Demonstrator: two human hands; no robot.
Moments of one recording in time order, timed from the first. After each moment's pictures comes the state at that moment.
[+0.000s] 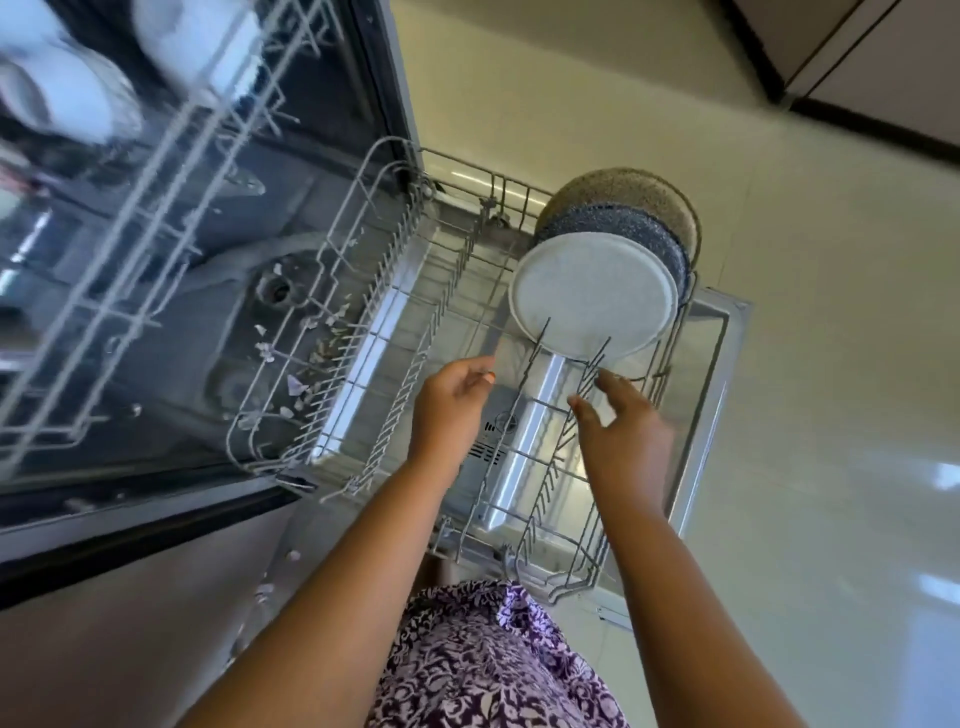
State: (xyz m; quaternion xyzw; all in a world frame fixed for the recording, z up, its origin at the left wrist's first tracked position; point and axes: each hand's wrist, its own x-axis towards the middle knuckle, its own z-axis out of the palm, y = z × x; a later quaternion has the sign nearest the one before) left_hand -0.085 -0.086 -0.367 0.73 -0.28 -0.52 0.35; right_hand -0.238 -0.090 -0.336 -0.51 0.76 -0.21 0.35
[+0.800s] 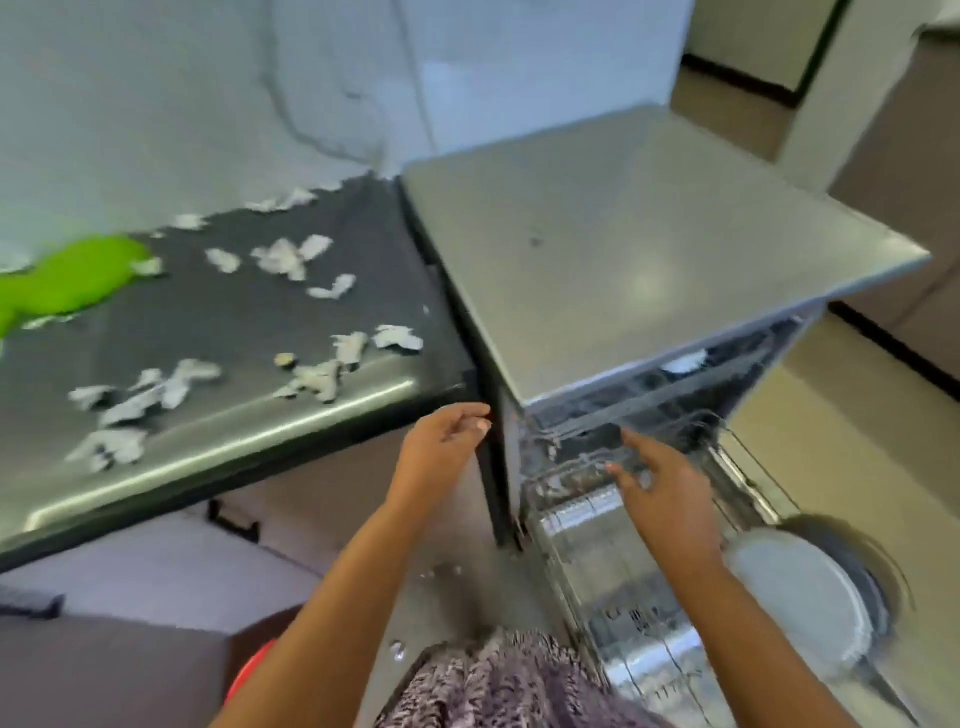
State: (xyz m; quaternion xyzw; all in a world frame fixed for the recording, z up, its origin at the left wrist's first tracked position) left_hand 0.062 0.188 -0.002 0.80 -0.16 -0.22 0.54; right_hand -0.090 0.013 -0.022 -0.85 0.34 -0.16 0.37
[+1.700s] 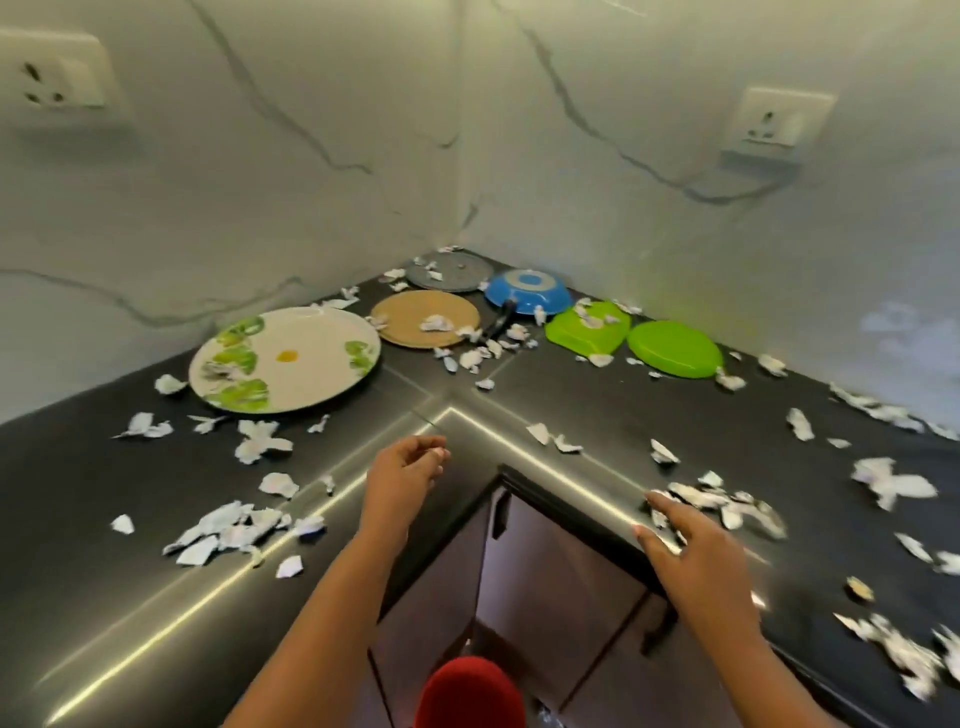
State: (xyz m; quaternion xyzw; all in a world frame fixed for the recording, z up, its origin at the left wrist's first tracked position) left_hand 0.070 0.697 0.075 0.65 0.29 0.19 0.67; right_hand 0.128 0.422 0.089 -0.91 -0.14 -0.07 0.38
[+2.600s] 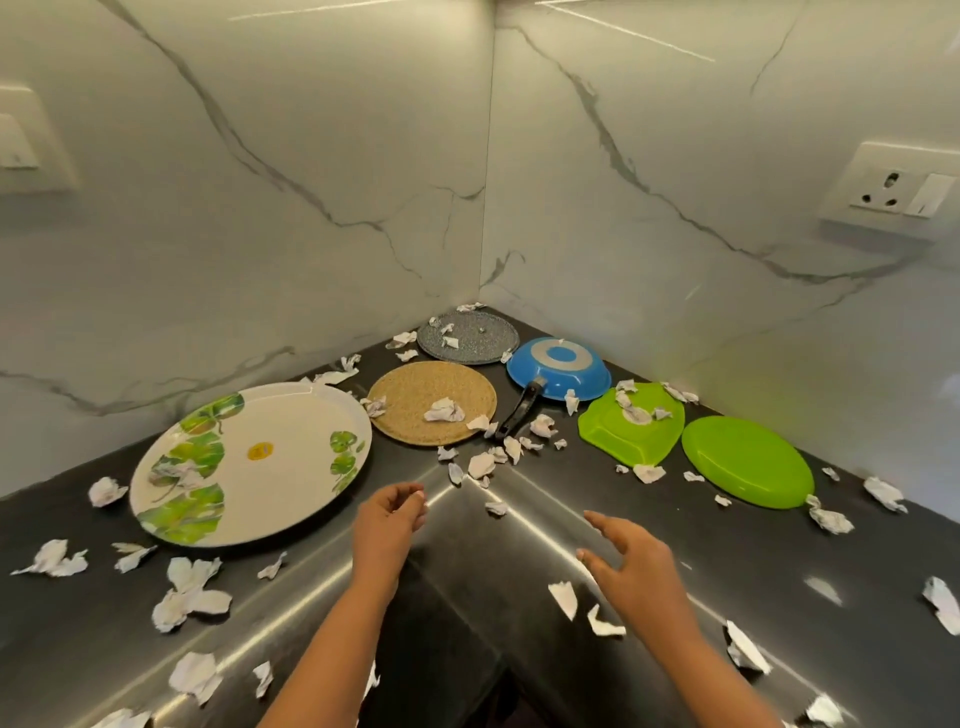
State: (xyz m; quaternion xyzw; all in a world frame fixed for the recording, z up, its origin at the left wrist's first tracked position) left_hand 0.227 0.794 0.042 0.60 0.39 0.25 0.65; right_hand 0.318 0.554 0.075 -0.89 -0.25 0.04 0.38
